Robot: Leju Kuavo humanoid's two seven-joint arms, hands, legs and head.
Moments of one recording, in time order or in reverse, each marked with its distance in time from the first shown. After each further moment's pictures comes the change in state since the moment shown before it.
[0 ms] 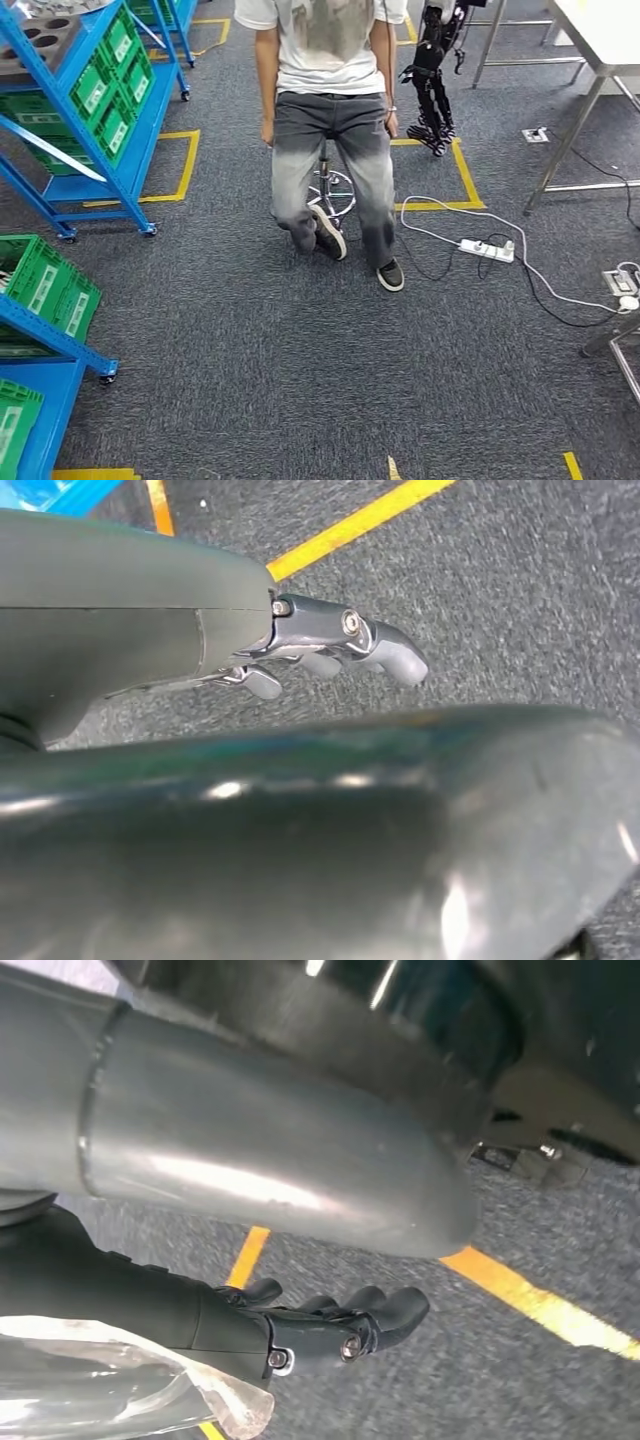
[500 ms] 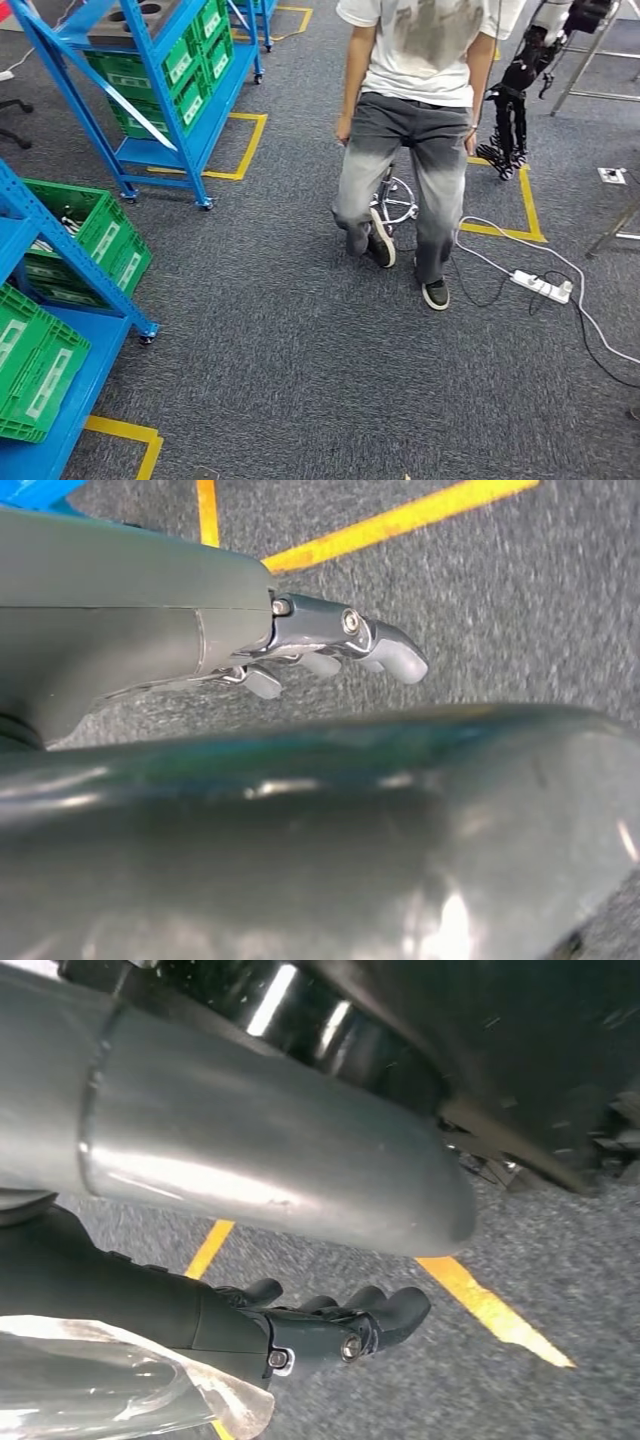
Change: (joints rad) left arm 0.001 -0.002 -0.012 0.000 -0.010 0.003 -0.001; right arm -0.007 0.000 0.000 0.000 -0.002 0.006 0.001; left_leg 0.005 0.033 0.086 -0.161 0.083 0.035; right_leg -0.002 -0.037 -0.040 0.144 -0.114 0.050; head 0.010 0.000
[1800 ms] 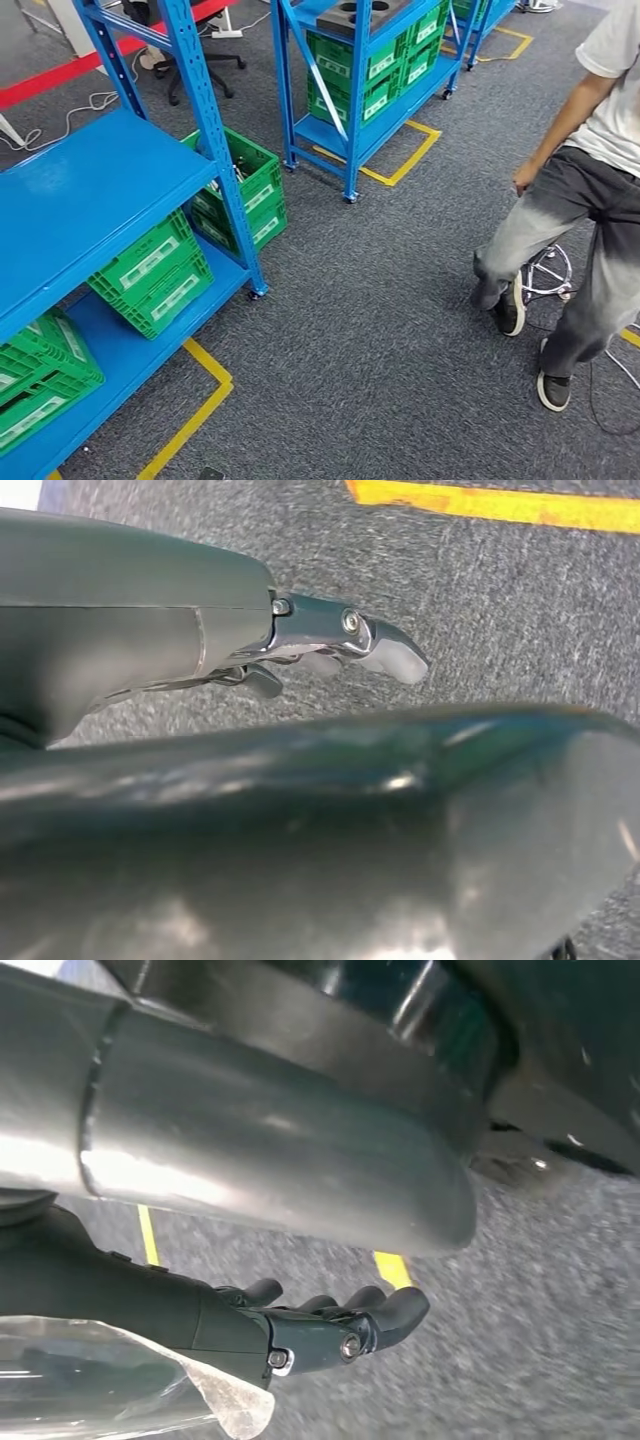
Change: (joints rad) left arm -0.004 -0.006 -0.015 0.000 -0.007 0.007 -0.005; right arm 0.004 -0.004 -0.002 0.001 -0.007 0.016 -0.010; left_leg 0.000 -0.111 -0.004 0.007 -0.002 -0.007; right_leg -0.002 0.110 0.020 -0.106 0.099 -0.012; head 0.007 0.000
